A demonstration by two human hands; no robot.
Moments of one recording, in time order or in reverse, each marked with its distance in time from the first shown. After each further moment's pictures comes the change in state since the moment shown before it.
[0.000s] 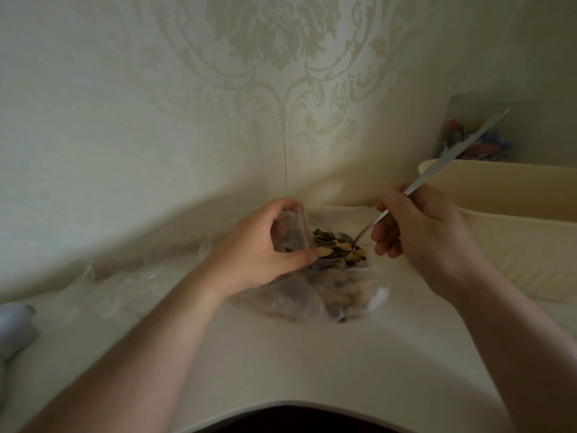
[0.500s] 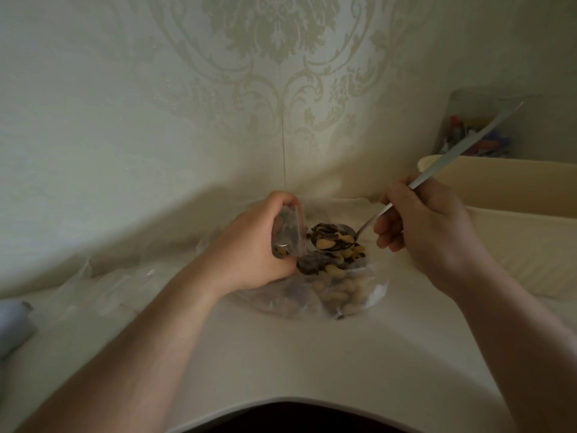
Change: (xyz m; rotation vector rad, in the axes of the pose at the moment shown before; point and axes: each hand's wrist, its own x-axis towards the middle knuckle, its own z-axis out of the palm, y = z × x) left_hand -0.005 0.004 -0.006 0.213 -0.016 0.052; right_hand 0.001 0.000 -0.002 -0.018 0.037 -0.019
